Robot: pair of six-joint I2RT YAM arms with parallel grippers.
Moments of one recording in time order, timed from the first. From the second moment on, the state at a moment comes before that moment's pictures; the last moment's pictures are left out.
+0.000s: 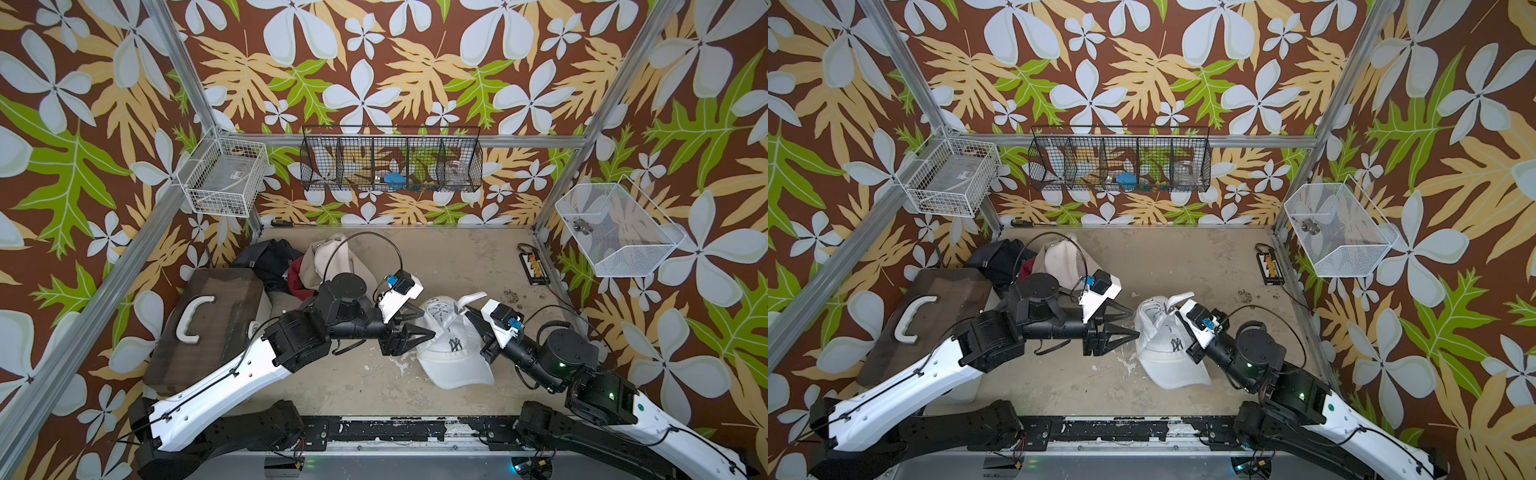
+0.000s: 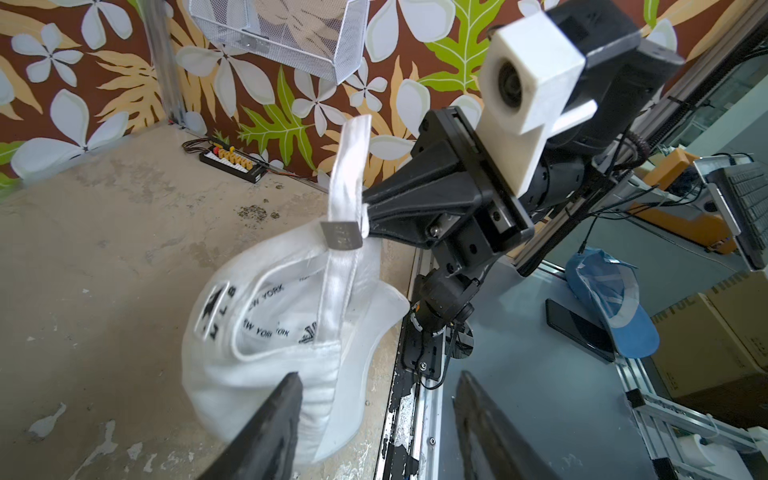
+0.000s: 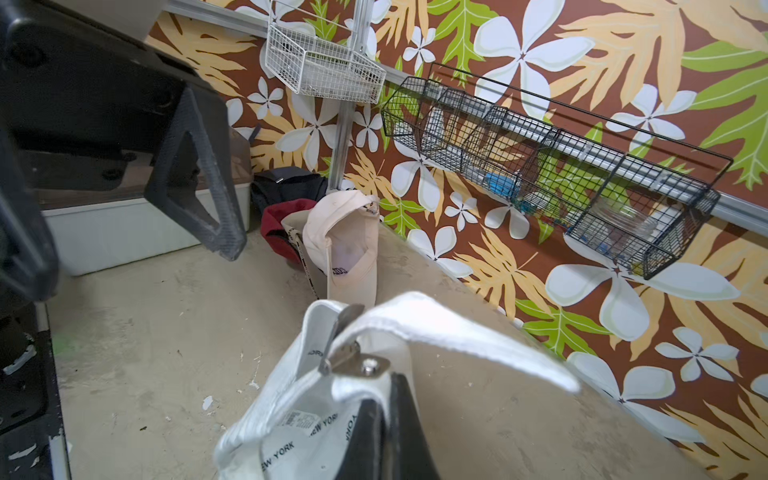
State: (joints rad) left arm -0.95 1.04 1.16 -0.42 0.40 -0.19; right arm 1.01 0.57 0.81 -0.36 0.31 -0.22
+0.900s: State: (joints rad) left arm -1.03 1.10 1.10 -0.24 0.26 -0.22; right arm 1.01 0.61 0.85 -0.37 0.30 -0.16
